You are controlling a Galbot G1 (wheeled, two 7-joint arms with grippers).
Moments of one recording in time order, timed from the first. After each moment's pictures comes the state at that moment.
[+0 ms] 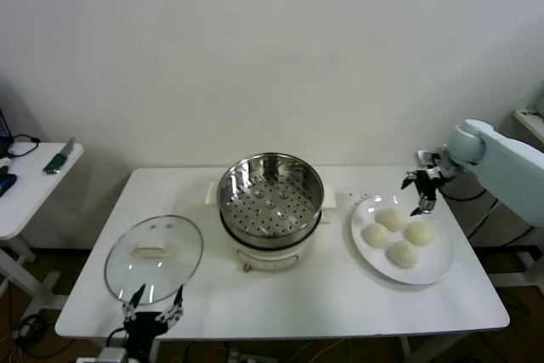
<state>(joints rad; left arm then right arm) 1.75 -1.42 -0.65 -2.00 -0.15 0.11 0.04 0.26 0.80 -1.02 0.86 0.06 -0.02 -1.15</state>
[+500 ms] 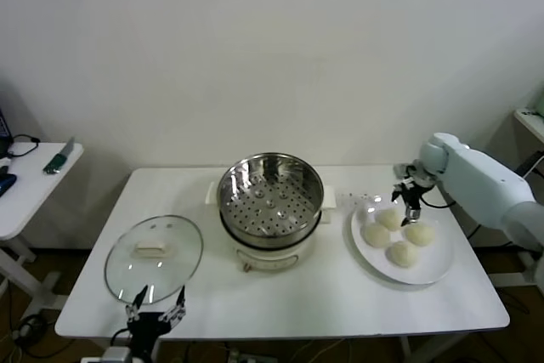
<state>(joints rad) 1.73 -1.44 -0.65 -1.98 -0.14 0.12 0.03 0.16 0.98 -0.93 0.61 -0.07 0.04 -1.15</state>
